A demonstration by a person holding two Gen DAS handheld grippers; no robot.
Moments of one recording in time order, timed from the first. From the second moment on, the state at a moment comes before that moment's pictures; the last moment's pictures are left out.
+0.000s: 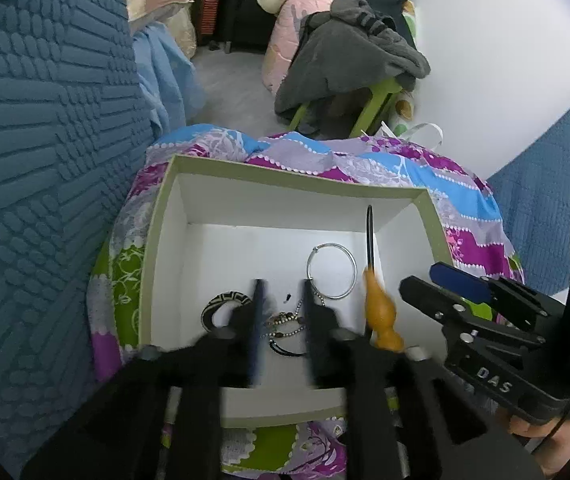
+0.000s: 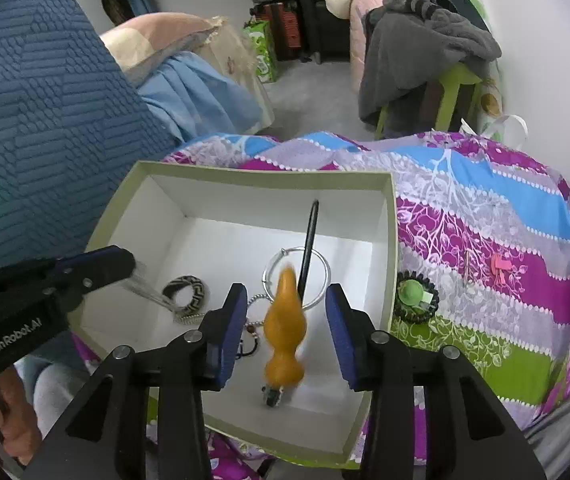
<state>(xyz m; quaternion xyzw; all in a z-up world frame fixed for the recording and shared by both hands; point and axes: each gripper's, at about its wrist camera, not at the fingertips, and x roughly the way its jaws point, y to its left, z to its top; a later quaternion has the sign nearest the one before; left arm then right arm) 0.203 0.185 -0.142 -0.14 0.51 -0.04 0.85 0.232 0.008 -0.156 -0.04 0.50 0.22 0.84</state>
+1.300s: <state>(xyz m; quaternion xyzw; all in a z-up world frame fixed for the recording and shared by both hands) 0.129 0.095 0.058 -0.12 0.31 -0.03 0.94 0.155 -0.122 0.042 -0.03 0.26 0.23 0.94</state>
